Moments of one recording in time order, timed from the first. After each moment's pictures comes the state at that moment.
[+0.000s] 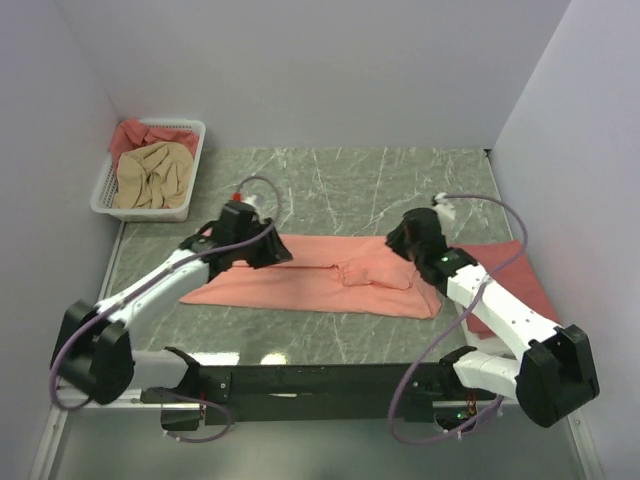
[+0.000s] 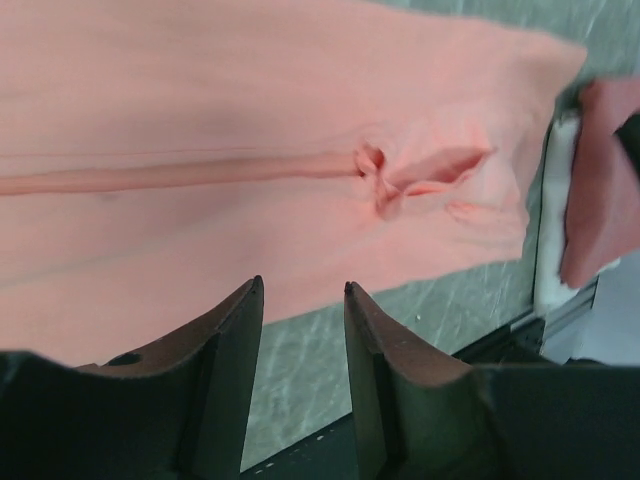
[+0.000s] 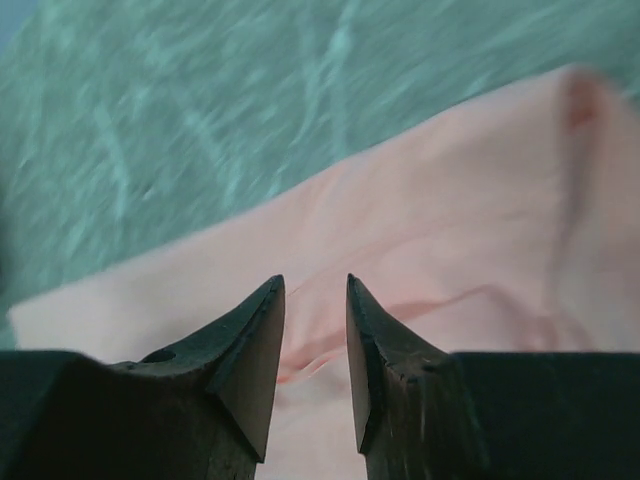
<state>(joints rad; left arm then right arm) -0.45 1.22 0.85 -0.37 0.20 -0.74 0.51 1.15 0.74 -0.24 0.33 0.90</state>
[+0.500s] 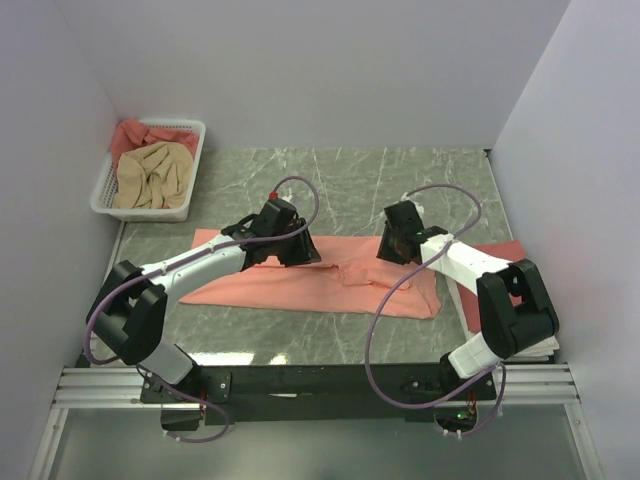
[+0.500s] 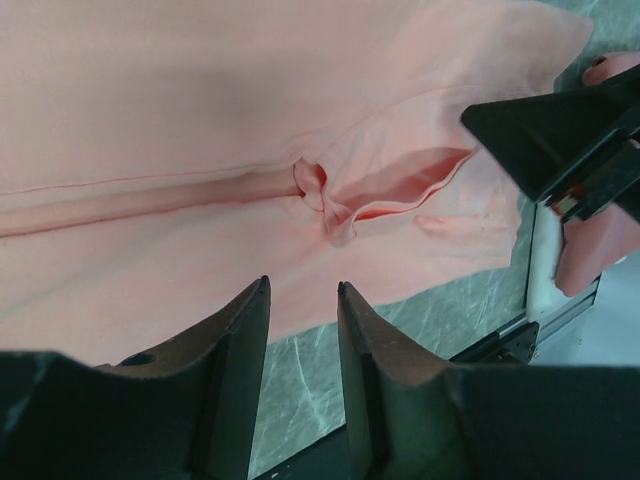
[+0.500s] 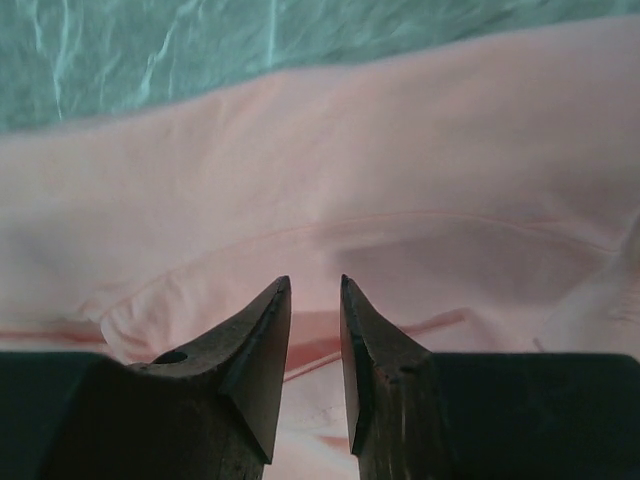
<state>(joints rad) -0.67 1.53 1.03 -0.30 0.13 -0.84 0.37 1.51 0.87 -0.32 0.14 0.63</state>
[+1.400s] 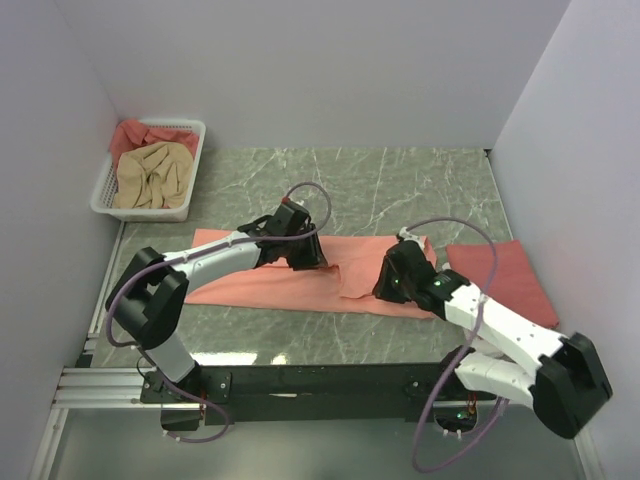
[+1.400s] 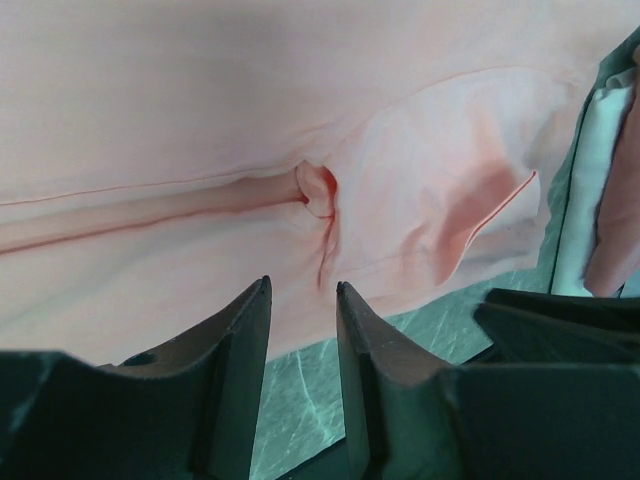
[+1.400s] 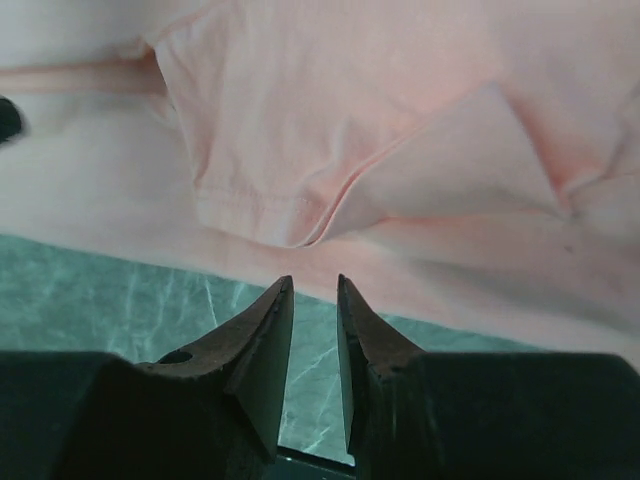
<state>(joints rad) -0.70 1.65 1.07 -0.29 0.14 -0.84 0.61 1.09 0.60 -0.44 0.09 0.72</state>
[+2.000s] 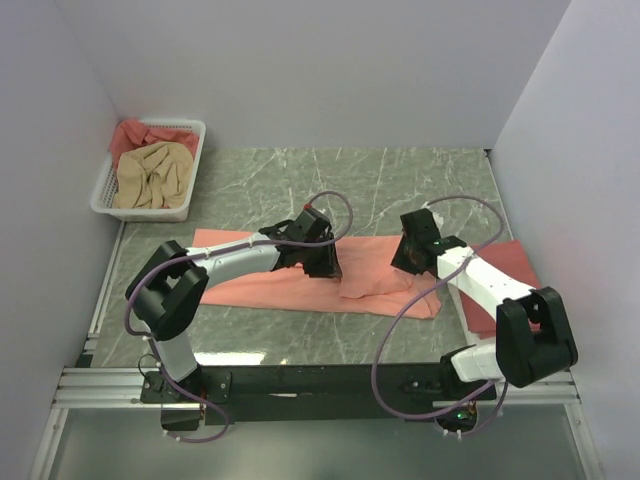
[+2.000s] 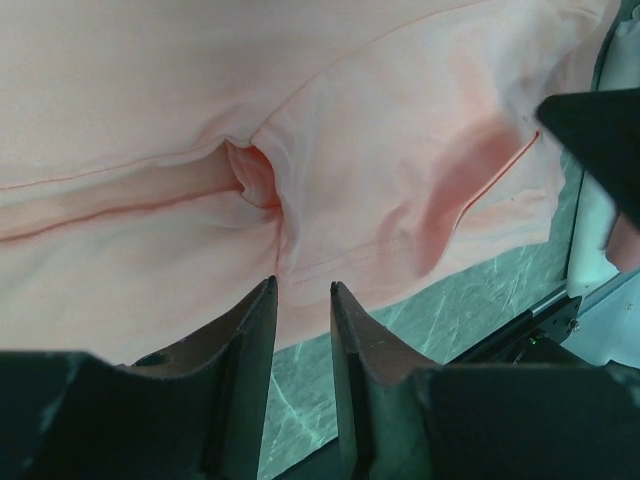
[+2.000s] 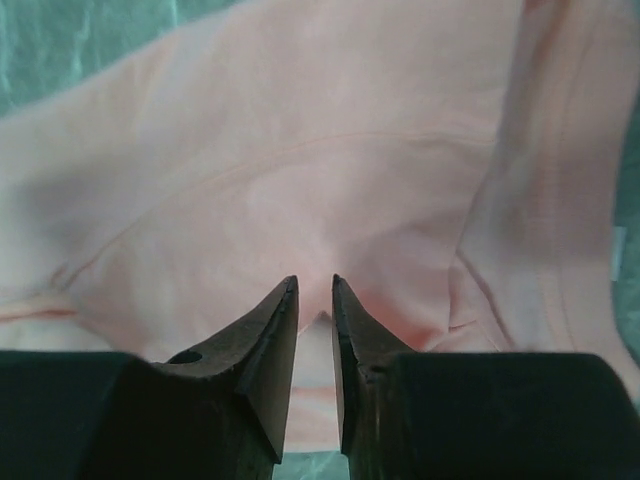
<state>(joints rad) -0.80 1.76 1.15 -0.29 0.15 -0.83 0.33 1.34 0.79 -0.43 0.16 0.69</state>
